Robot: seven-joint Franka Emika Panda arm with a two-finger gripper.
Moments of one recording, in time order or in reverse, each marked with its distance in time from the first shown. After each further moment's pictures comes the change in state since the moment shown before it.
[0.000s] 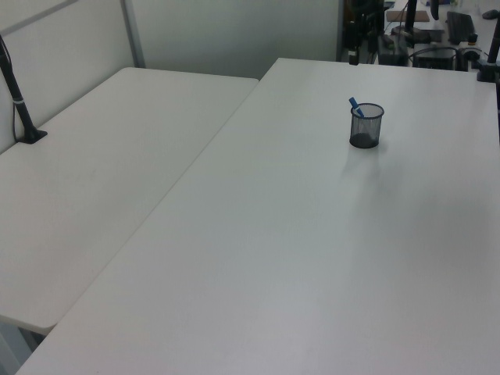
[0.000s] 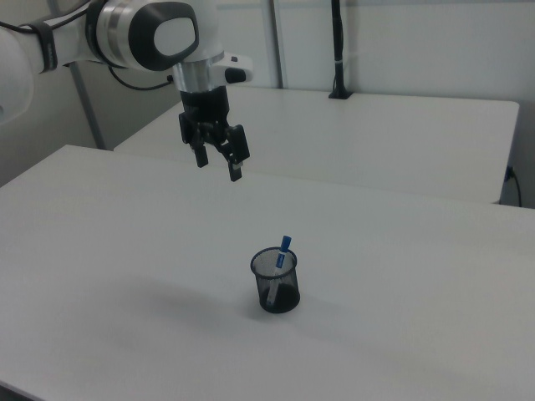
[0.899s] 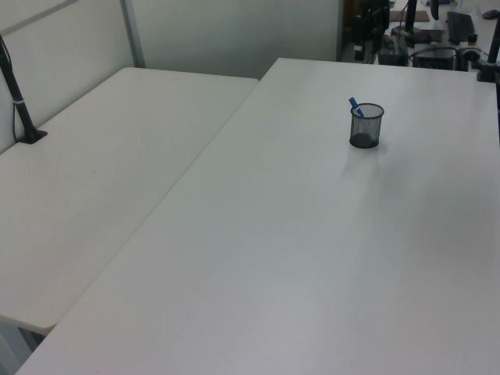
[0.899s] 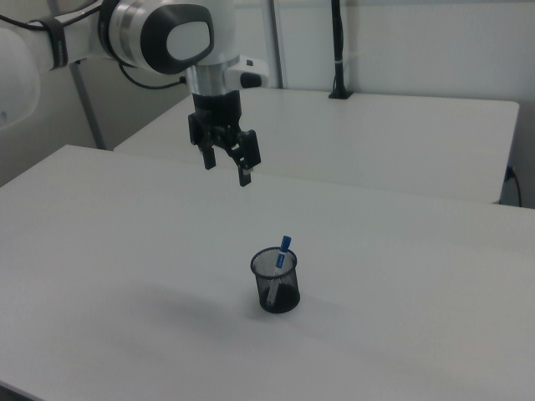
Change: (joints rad) arm -0.062 -0.004 -0.001 0.001 0.051 -0.014 -0.068
